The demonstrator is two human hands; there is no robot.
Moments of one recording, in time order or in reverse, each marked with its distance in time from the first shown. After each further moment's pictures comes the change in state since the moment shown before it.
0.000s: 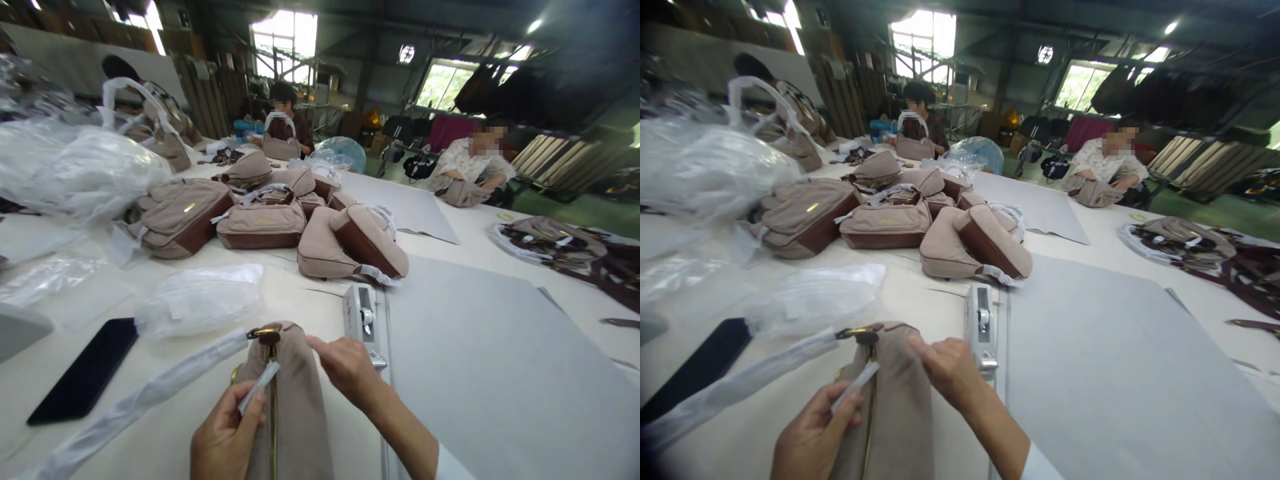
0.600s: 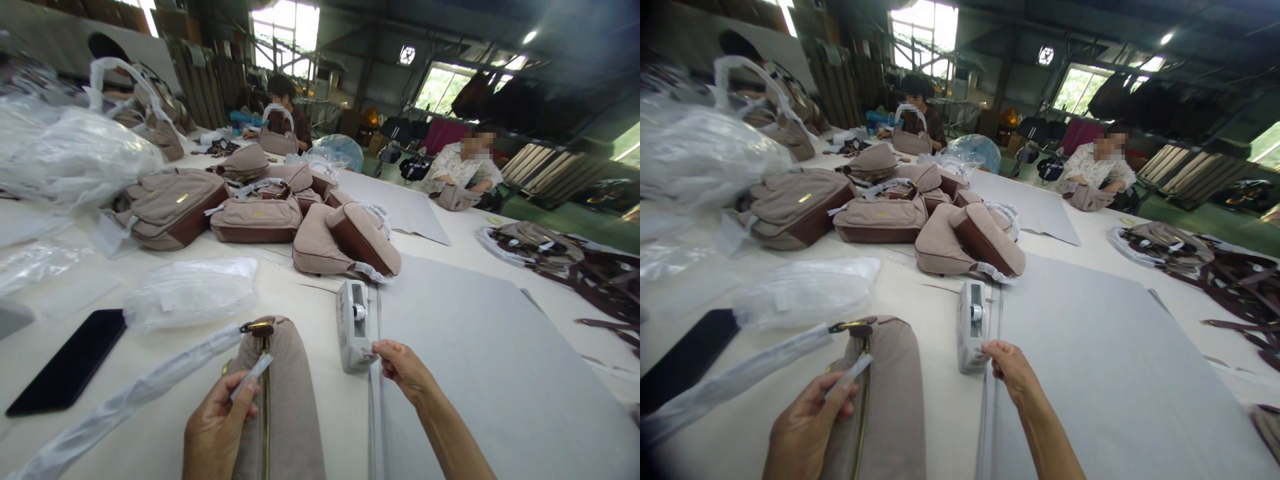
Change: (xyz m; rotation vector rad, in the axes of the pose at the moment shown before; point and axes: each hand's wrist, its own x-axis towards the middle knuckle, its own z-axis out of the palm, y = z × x) left_hand 0.001 -0.014 0.011 -0.299 0.006 -0.039; right_hand -0.068 0.050 -0.040 0.868 0.000 1.335
